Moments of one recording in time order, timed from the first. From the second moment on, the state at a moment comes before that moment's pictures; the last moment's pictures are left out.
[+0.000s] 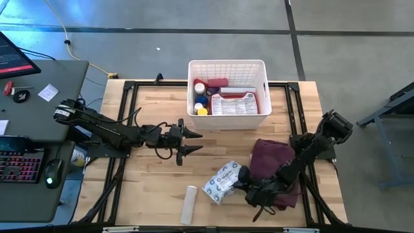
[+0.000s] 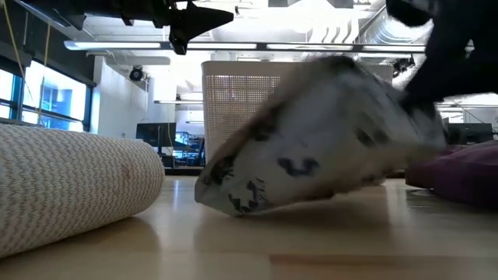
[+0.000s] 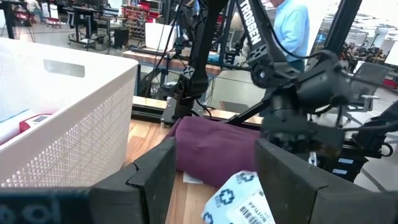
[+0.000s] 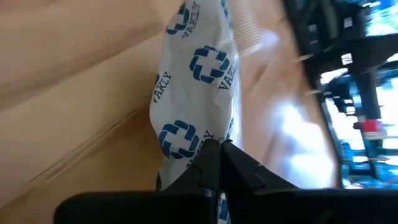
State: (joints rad) left arm -0.21 1.28 0.59 0.70 -0.25 -0.16; right arm 0.76 1.67 0.78 0.16 0.64 -0.55
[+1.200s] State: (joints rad) left arm -0.21 1.13 0.61 0.71 -0.17 -0.01; right arm 0.00 1.23 1.27 -0.51 0.71 -0.70
